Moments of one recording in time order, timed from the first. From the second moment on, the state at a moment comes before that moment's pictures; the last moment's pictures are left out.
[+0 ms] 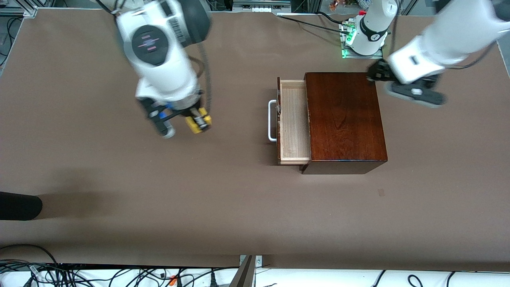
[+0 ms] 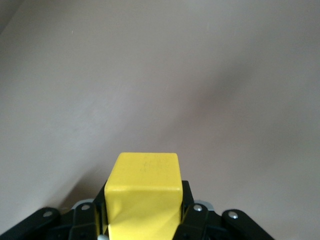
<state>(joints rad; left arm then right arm) -0.07 0.02 -0.25 -1.66 -0.08 1.50 0.04 0.70 0.43 -0.28 -1.26 0.12 1.62 1.26</state>
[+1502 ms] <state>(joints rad) -0.37 0.55 -0.51 -1.62 0.18 2.12 0.73 0.54 0.63 -0.63 -1.73 0.54 2.10 -0.35</state>
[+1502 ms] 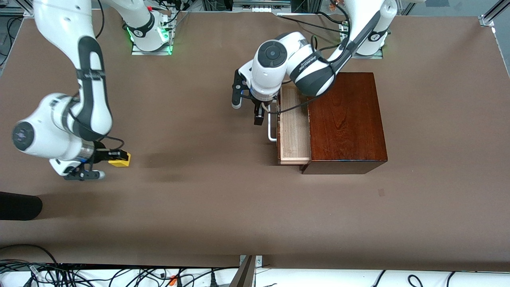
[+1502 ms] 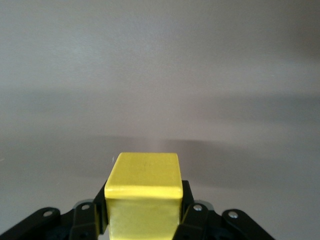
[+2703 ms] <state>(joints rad) -0.32 0.61 -0.51 -1.60 0.31 2.00 0.83 0.55 0.73 -0.58 -1.73 0.56 2.24 -0.23</state>
